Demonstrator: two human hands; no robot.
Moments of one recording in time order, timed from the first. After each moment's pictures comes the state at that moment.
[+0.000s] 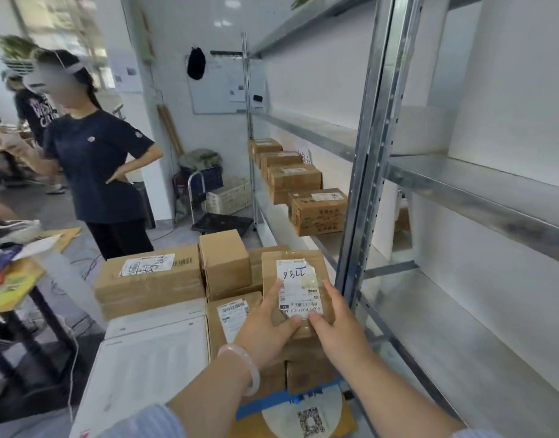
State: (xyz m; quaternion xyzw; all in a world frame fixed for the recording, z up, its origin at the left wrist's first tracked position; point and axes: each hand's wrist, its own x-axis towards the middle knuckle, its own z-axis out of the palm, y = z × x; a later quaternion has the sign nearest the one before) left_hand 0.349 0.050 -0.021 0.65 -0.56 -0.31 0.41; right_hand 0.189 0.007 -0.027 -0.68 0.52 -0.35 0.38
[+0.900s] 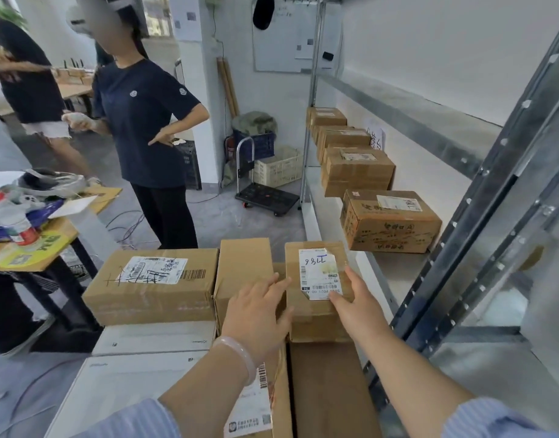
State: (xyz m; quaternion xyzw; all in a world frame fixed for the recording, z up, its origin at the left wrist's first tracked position) left_hand 0.450 -0.101 -0.040 0.79 -0.57 0.01 0.22; right_hand 0.289 -0.232 -0.050 -0.71 0.52 -0.23 0.41
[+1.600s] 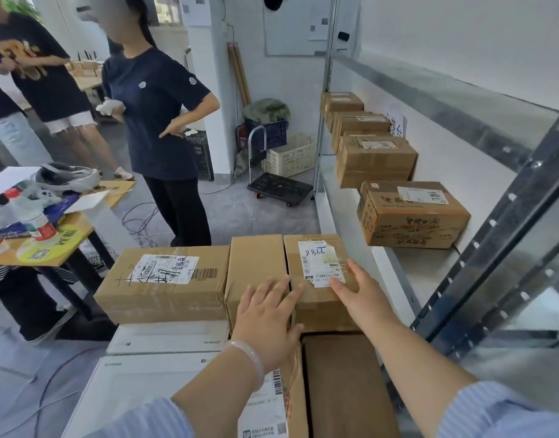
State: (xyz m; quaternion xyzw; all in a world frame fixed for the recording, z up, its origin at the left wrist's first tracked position) left_hand 0.464 -0.108 -0.066 0.80 -0.59 0.03 0.10; right_hand 0.317 -0.255 -0.056 -0.73 0.49 -0.22 0.42
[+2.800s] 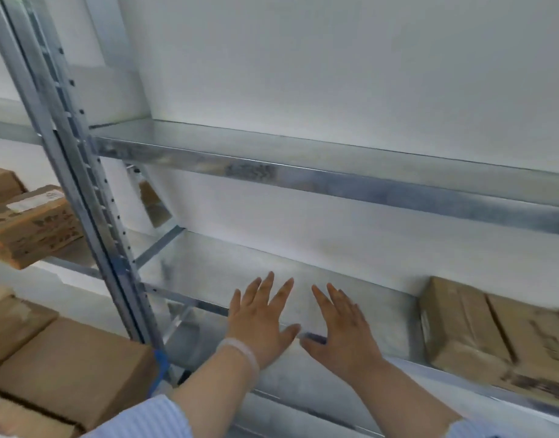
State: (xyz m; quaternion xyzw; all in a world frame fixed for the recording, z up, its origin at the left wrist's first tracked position) left_hand 0.093 0.070 -0.042 0.32 -0.94 -0.06 0.09; right_hand -0.046 0.196 -0.060 -0.51 0.85 -0.15 0.01
